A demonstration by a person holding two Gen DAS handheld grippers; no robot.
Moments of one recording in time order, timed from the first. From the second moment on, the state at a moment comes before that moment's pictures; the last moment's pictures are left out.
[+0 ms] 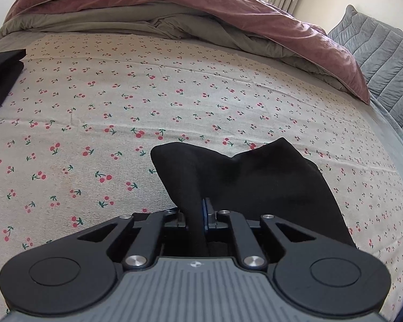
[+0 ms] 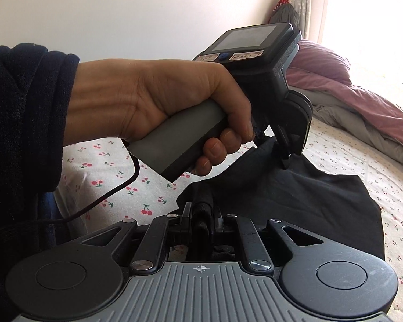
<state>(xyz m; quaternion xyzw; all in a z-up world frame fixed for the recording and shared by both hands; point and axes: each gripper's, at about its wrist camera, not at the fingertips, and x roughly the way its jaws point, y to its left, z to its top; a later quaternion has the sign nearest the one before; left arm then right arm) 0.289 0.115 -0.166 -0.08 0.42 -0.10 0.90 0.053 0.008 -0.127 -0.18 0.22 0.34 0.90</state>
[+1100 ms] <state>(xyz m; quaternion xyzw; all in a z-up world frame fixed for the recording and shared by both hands) 0.249 0.131 -0.140 -0.05 0.35 -0.01 0.94 0.097 -0.127 -0.046 0.07 0.28 0.53 0.80</state>
